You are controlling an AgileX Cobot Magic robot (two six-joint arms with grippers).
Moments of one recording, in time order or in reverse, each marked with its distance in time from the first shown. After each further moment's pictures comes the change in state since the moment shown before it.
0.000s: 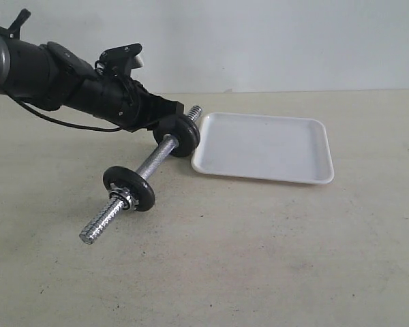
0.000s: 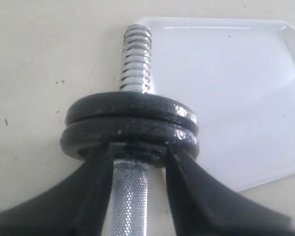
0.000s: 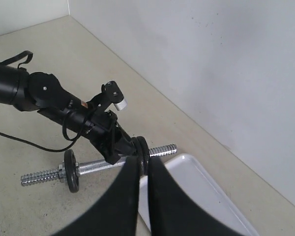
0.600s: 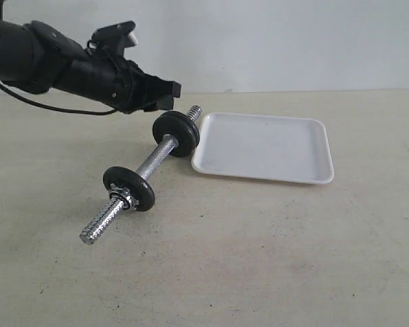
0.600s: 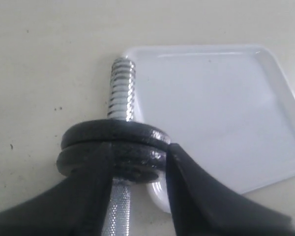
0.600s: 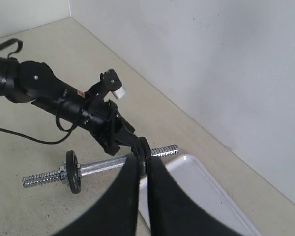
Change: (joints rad) left arm 0.009 -0.081 0.000 0.000 0.015 0.000; right arm 0.000 0.000 0.000 0.004 0.000 0.005
